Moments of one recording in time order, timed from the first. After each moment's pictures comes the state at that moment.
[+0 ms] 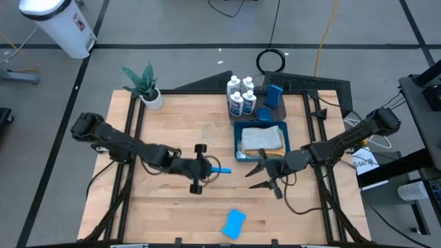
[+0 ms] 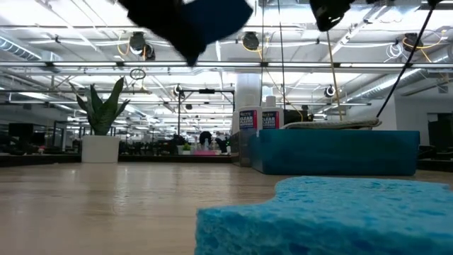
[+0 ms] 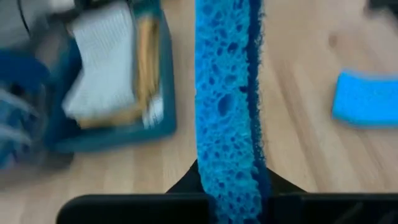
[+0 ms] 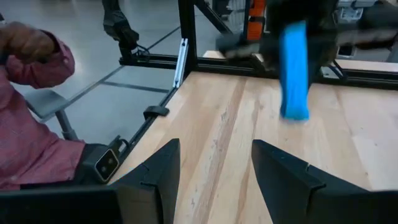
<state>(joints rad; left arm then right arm) -0.33 1.53 1.09 -0.28 -0.31 0.02 0.40 1.18 0.68 0.27 0.06 0.09</state>
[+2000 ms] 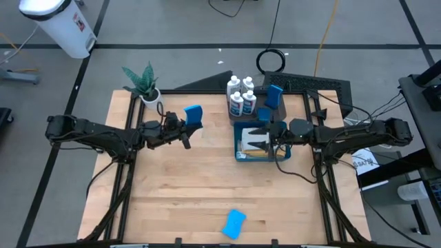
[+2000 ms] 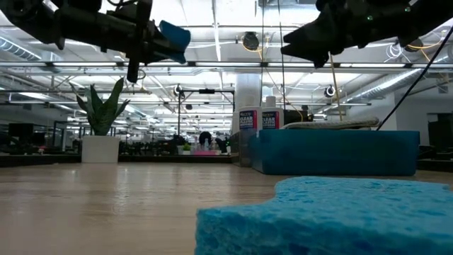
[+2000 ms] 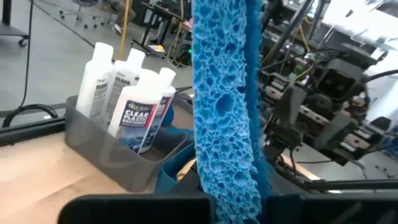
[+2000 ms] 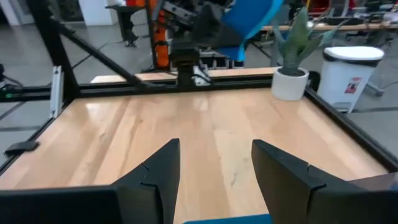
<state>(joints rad) 0.04 1.11 0.43 0.66 -0.38 -0.48 -0.06 1.01 0.50 0.37 -0.01 0.04</state>
